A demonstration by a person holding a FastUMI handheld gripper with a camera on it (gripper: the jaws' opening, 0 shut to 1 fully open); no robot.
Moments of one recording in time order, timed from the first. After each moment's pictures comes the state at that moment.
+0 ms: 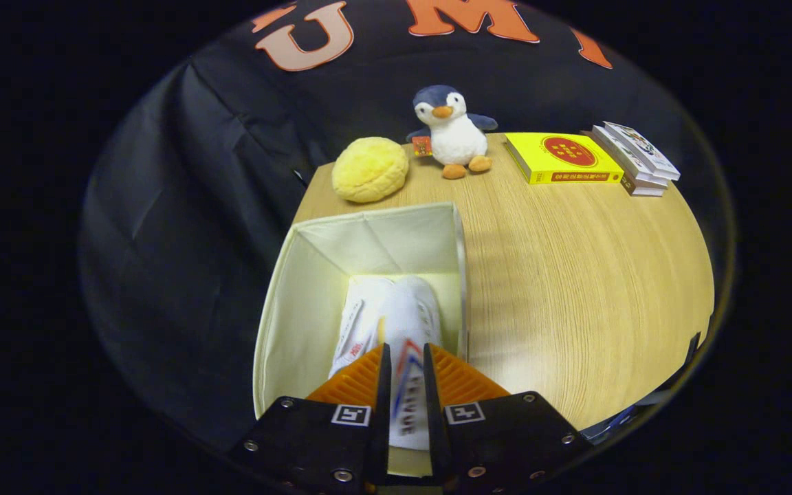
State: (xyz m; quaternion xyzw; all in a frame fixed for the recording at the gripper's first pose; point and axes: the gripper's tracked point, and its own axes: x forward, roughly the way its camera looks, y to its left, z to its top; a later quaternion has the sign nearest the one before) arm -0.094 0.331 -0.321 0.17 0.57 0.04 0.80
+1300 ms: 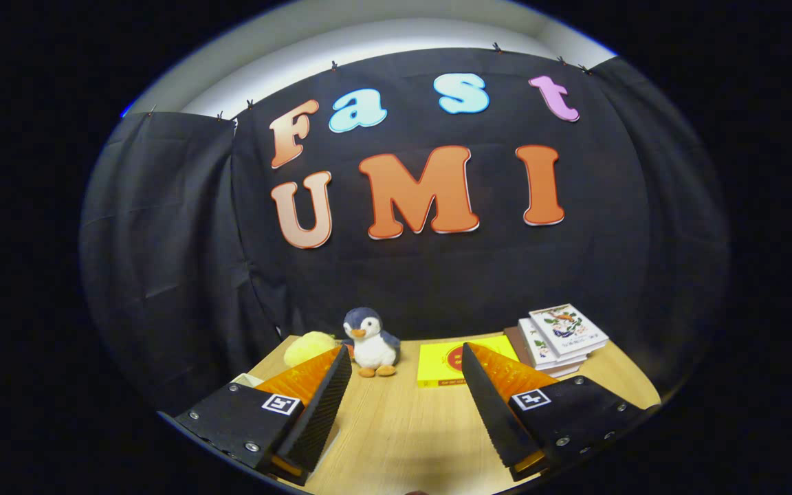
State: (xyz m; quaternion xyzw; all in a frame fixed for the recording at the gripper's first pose) arm -0.011 0.047 -0.154 0.09 0.18 -0.01 0.98
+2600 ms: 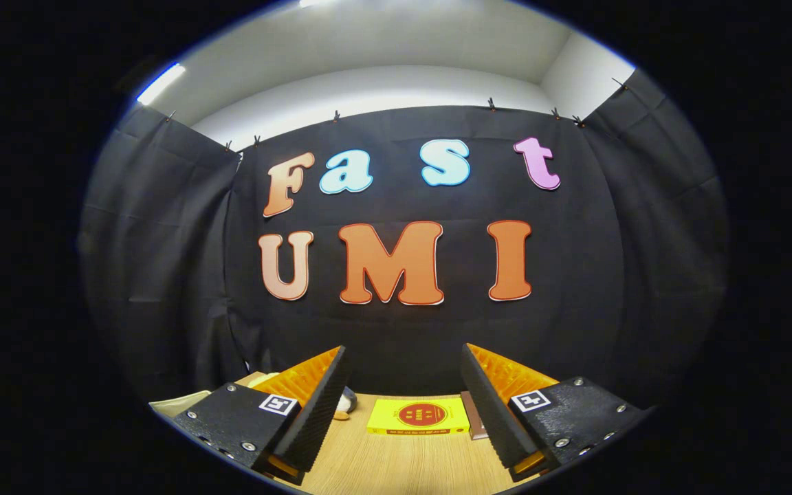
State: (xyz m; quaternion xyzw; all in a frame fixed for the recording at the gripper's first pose) arm -0.017 -0.016 -0.097 0.05 0.07 -0.04 1.00
